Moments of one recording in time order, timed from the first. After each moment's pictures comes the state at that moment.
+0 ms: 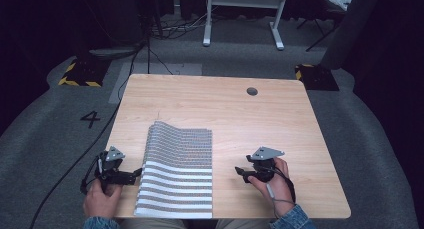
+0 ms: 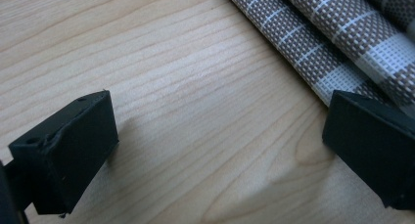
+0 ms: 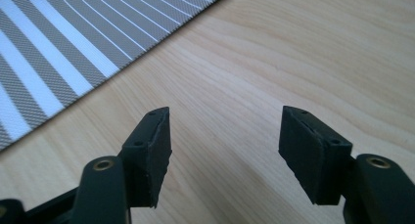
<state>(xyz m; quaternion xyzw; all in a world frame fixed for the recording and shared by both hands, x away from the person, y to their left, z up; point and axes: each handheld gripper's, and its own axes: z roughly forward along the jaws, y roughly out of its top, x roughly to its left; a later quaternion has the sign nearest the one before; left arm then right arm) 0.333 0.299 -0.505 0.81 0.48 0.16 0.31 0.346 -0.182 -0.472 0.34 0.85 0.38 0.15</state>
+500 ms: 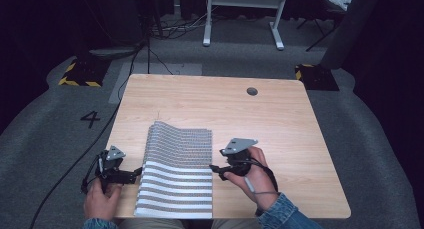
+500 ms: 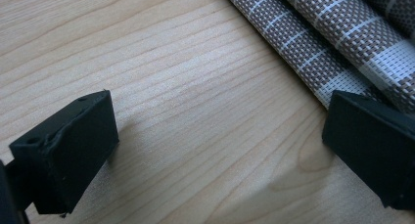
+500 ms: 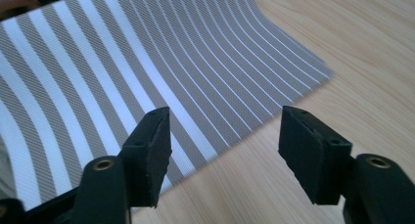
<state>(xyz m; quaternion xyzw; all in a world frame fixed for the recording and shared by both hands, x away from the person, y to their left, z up) 0.334 0.299 -0.505 0.81 0.48 0.16 0.31 0.344 -0.102 -0.418 0.25 0.88 0.39 0.11</state>
